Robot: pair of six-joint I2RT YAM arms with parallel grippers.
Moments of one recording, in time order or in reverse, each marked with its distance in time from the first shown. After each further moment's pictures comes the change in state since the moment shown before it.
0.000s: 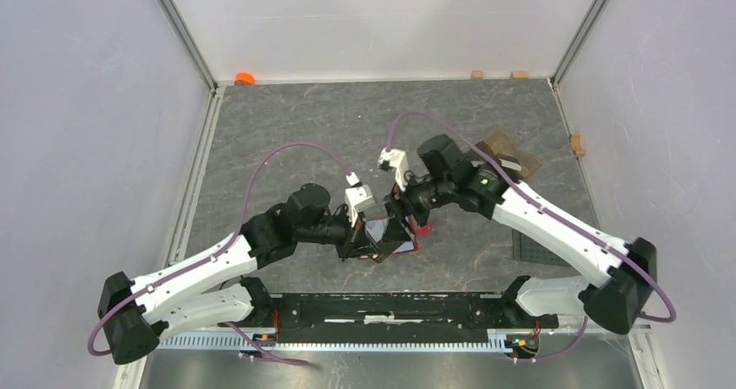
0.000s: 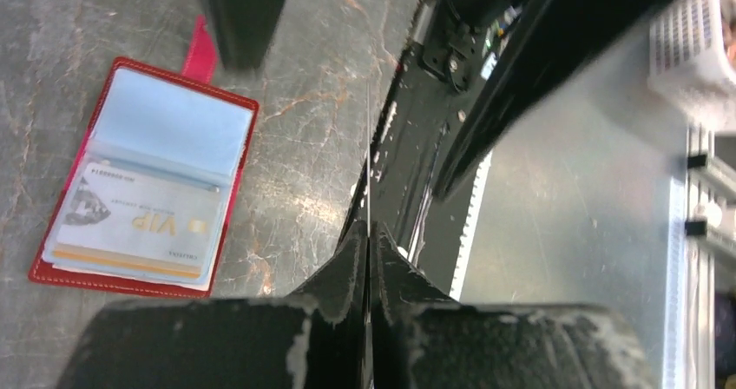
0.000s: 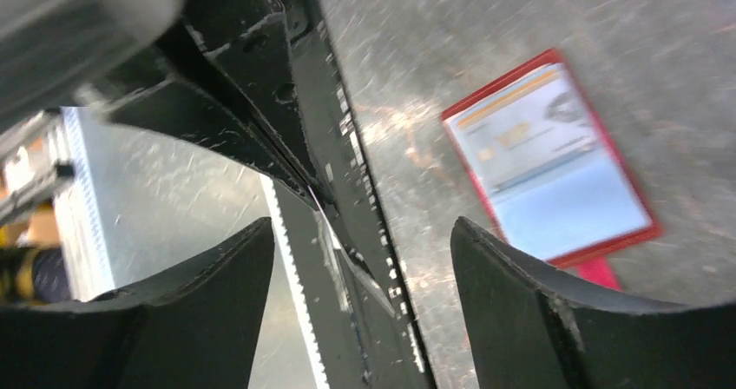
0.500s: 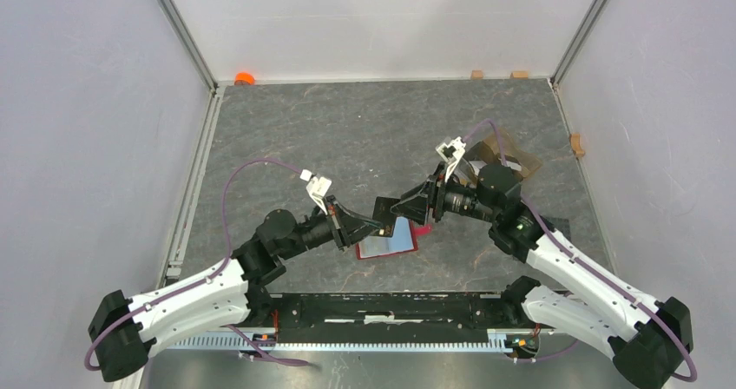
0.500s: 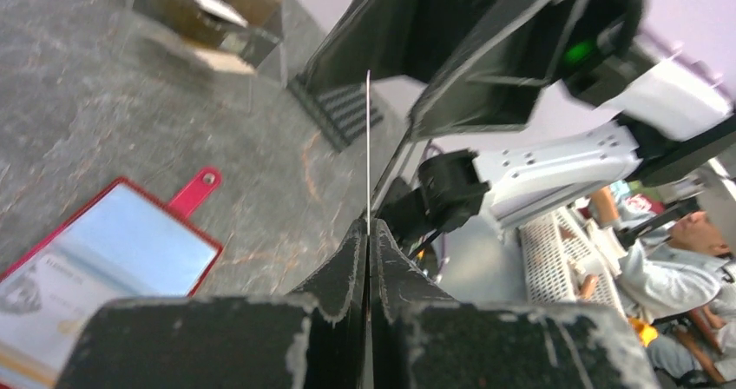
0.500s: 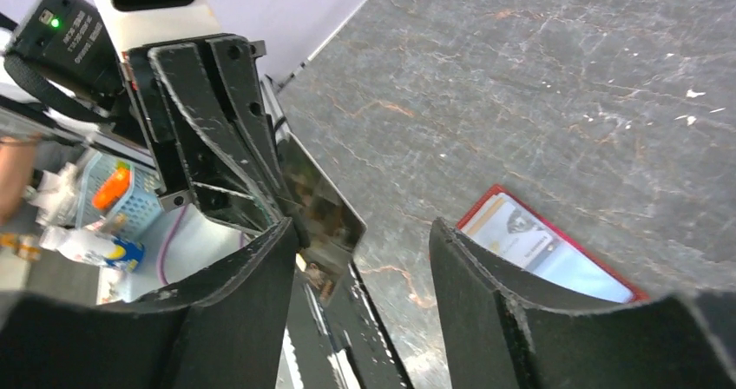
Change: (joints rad) left arm -0.001 -0.212 -0.359 0.681 -0.309 -0.565; right arm -0.147 -0.407 -0.463 0.723 0.138 0.475
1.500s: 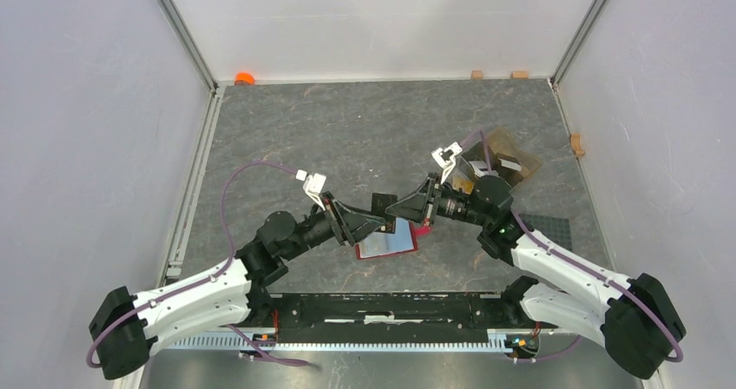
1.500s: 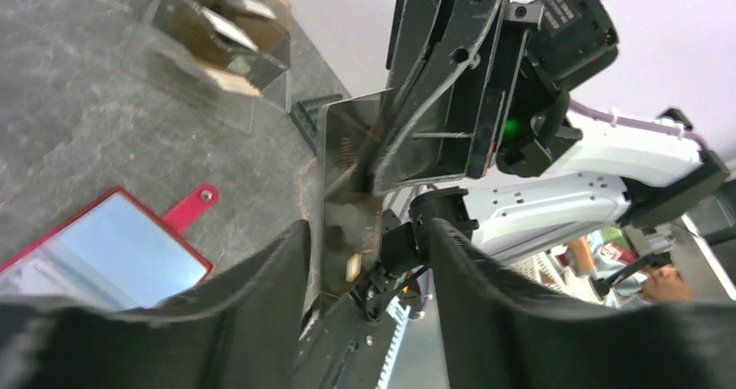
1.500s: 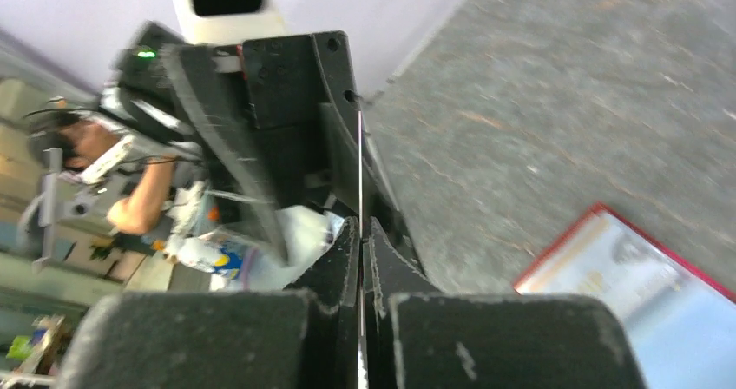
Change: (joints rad) left arm 0.000 0.010 -0.034 0.145 -0.073 -0.090; right arm -0.004 0.103 -0.214 0.574 -0.116 0.364
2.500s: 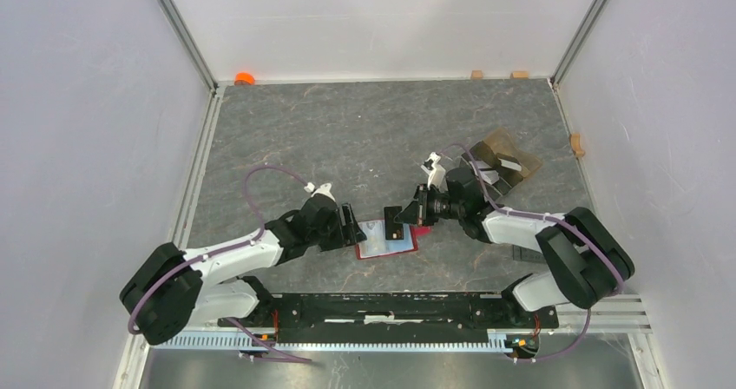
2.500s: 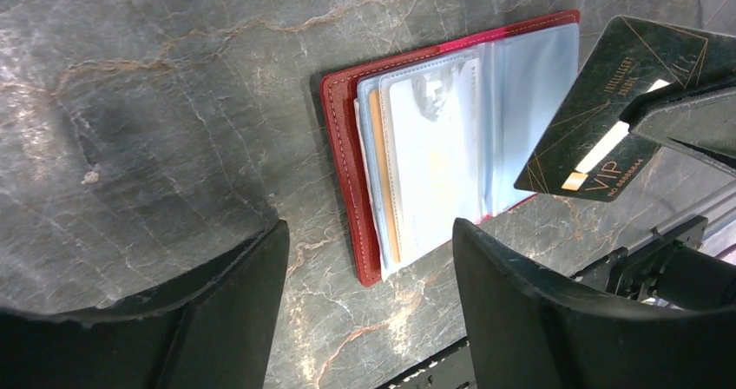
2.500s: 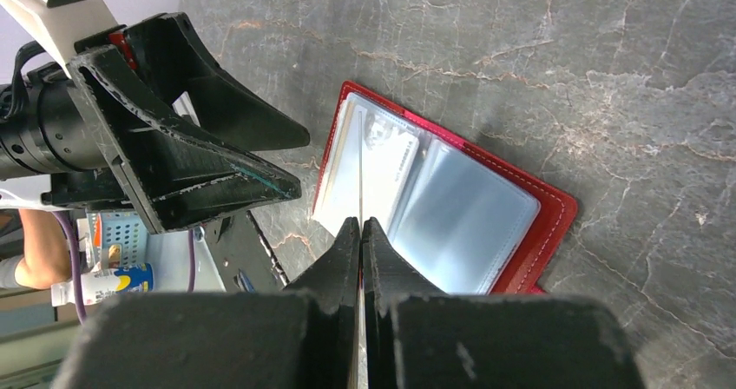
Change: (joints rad) left arm 0.158 0.404 0.107 -0.623 -0.132 -0.066; right arm -0.129 0.431 0.002 -0.198 0.040 -0.198
